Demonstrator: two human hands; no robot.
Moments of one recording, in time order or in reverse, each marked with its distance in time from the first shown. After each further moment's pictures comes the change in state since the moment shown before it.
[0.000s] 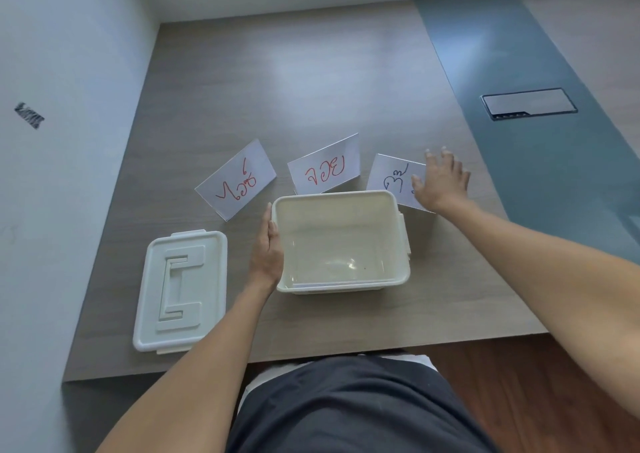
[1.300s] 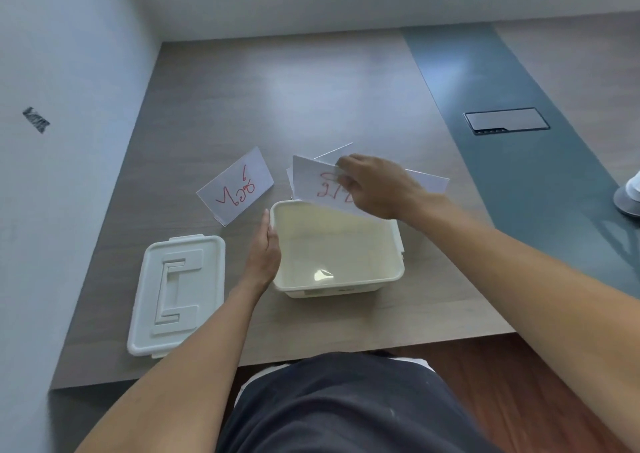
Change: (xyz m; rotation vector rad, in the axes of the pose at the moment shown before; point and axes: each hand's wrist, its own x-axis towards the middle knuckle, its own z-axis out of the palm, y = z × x) left_hand 0.002 -0.003 -0.020 0.117 -0.052 -0.014; right_hand -0.093 -0.115 -0.069 0.123 -0.025 -0.758
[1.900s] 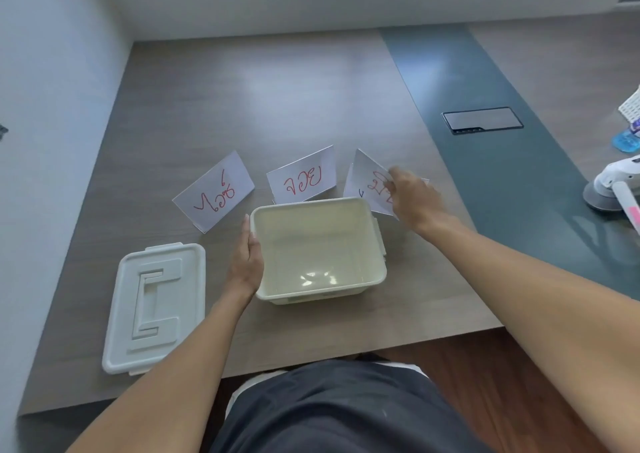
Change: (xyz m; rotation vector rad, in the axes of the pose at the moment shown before) left_hand 0.001 -0.009 0.007 -0.003 0.019 -0.017; right_hand -0.040 0.087 0.022 -0.075 0.104 0.506
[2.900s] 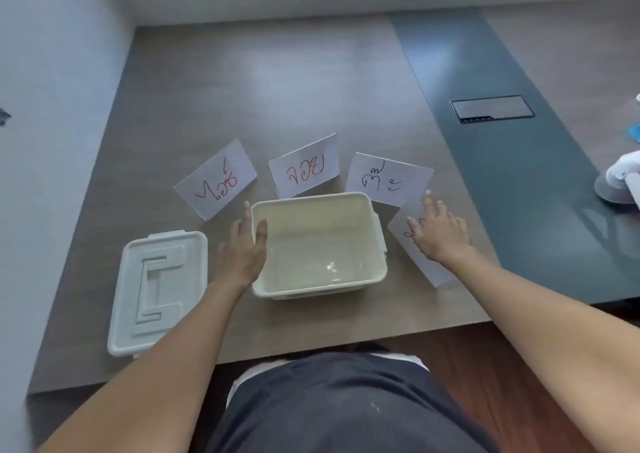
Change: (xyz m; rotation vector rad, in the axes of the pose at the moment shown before) left_hand 0.001 0.002 -0.011 0.489 -0.049 0.017; right_hand -0.045 0.068 0.056 -0.241 -0.261 0.277
